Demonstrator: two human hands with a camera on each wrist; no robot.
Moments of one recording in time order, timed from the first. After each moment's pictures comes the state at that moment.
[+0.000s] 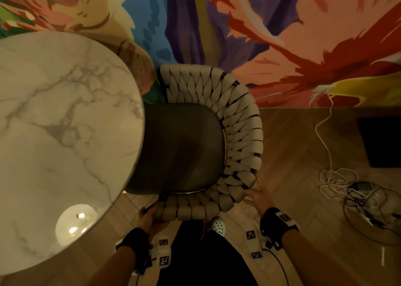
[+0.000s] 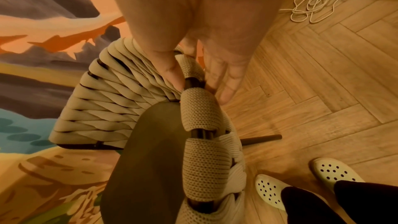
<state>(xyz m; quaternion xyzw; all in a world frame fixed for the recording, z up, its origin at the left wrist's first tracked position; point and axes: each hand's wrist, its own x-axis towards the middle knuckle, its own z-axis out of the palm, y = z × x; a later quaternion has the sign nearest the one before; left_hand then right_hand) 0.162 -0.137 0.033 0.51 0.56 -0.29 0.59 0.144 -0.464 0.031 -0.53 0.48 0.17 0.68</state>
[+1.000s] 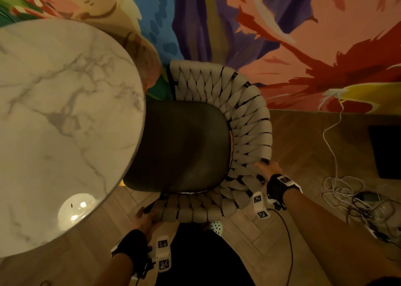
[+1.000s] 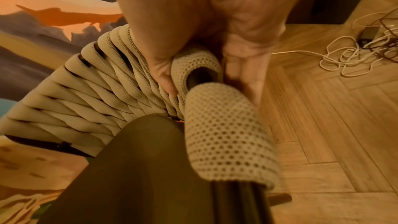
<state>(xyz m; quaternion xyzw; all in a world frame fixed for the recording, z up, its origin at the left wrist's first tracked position) 0.142 -0.139 0.013 0.52 0.57 -0.26 0.58 0.228 -0.531 0.004 -0.71 0.50 0.25 0.43</state>
